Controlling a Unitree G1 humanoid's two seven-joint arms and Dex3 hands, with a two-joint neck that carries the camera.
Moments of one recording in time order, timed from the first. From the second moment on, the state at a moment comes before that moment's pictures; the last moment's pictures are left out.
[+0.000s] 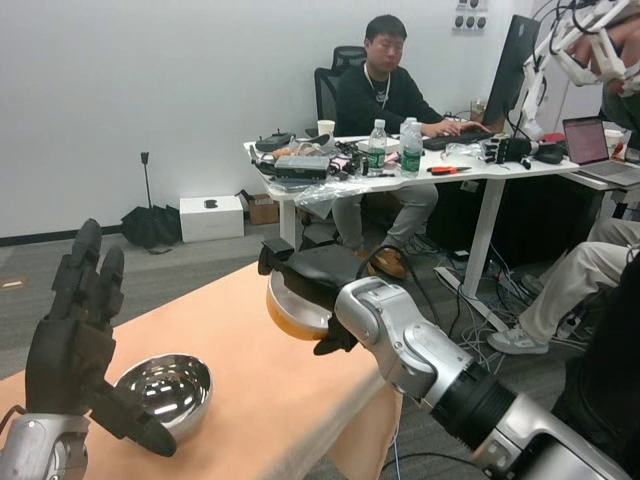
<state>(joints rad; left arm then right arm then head) -0.46 0.18 -0.04 0.43 -0.27 -0.71 -0.07 -0.79 -0.46 0.45 0.14 -0.75 0.20 0.22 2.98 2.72</state>
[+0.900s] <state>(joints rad) -0.46 0.21 -0.03 0.41 -0.30 -0.71 -0.07 -0.79 -0.46 0.47 0.08 -0.84 0.22 0.25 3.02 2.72</state>
